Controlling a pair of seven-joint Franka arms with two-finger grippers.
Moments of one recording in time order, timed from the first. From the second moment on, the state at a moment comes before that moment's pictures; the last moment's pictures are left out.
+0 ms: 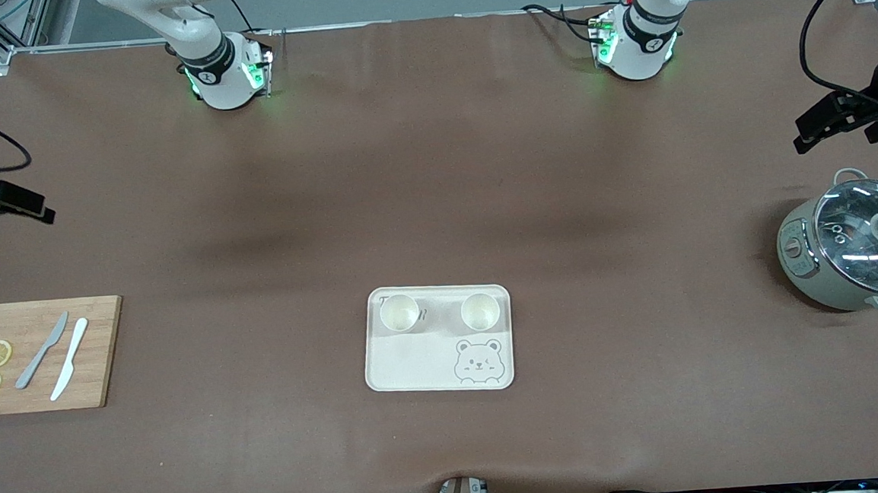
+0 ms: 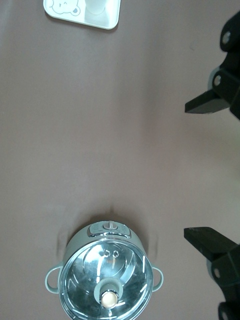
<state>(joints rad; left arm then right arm) -0.04 -0.02 0.00 -1.55 0.02 1.54 -0.10 -0.01 -0.03 -0.16 -1.67 0.03 1.60 -0.09</state>
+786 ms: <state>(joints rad) -0.04 -0.03 -0.01 -1.55 0.02 1.53 -0.10 -0.01 -0.08 -0.13 -1.67 0.03 1.58 -0.09</state>
